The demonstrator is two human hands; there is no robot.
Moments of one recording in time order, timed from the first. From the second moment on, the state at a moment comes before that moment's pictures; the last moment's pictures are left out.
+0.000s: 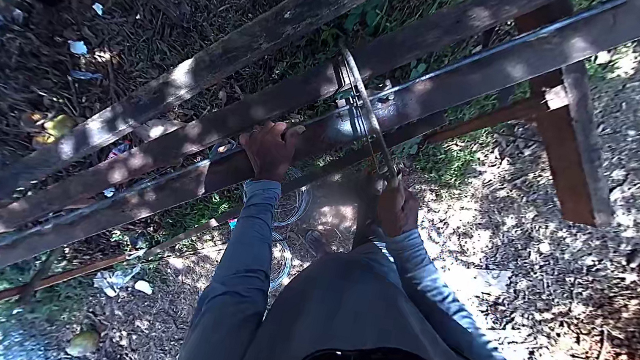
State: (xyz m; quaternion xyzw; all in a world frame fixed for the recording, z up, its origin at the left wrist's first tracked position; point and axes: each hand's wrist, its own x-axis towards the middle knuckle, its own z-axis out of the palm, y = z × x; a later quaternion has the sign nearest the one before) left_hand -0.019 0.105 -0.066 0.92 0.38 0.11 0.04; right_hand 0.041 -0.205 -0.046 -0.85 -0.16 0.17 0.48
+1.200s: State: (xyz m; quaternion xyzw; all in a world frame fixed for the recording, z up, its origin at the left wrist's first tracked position) left_hand -0.017 0.108 -0.063 0.92 0.38 0.11 0.04; right_hand 0.112 -0.100 -0.022 -0.87 -0.16 0.13 0.46
